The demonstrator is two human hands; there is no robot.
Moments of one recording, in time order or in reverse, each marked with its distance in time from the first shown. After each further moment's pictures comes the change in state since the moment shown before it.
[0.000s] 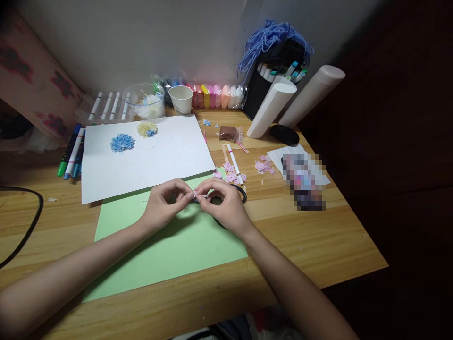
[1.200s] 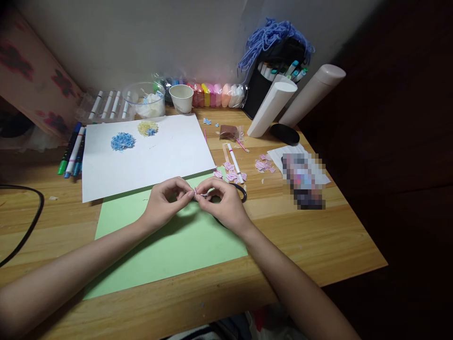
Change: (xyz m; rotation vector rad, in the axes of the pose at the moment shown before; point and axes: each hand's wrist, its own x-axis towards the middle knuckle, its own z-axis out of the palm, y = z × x) left_hand 0.000 -0.004 0.001 -0.010 -0.005 0.023; right_hand 0.000 0.001 0.002 0.039 -0.013 0.031
